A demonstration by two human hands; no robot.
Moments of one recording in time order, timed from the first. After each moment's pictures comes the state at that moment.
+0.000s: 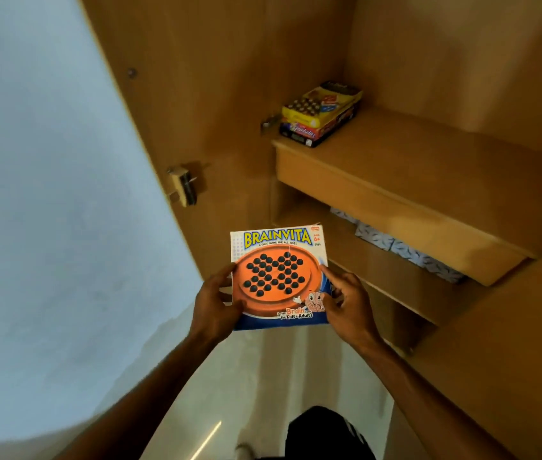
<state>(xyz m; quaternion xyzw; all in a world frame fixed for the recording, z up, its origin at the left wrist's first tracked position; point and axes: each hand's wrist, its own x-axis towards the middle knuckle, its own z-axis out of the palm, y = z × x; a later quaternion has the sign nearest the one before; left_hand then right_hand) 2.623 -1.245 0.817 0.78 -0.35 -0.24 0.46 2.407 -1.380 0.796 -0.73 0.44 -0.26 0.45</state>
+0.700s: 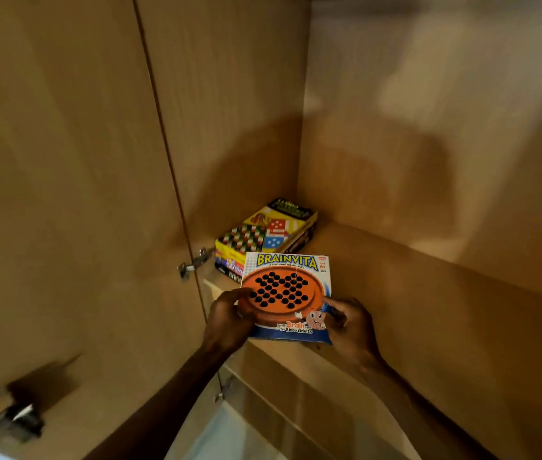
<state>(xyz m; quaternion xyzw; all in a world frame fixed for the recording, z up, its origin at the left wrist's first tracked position) 2.707 -1.732 0.858 0.75 -0.42 -0.20 0.46 2.482 -1.835 0.848 -0.73 0.47 -0.34 0.37</state>
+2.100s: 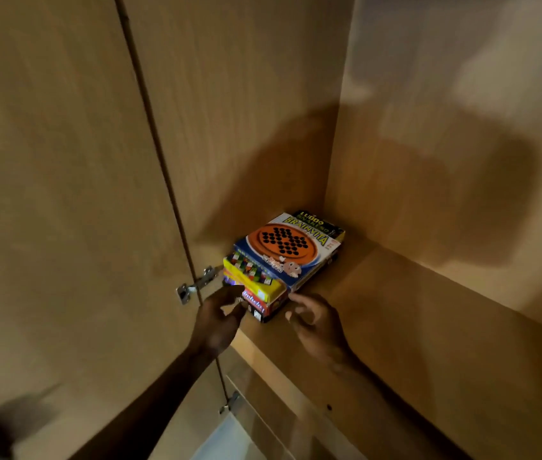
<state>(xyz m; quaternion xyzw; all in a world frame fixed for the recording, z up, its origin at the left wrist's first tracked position) 2.765 -1.808 0.860 0.75 -0.36 -0.18 0.52 2.586 -1.920 0.860 -0.76 0.35 -0.30 0.45</state>
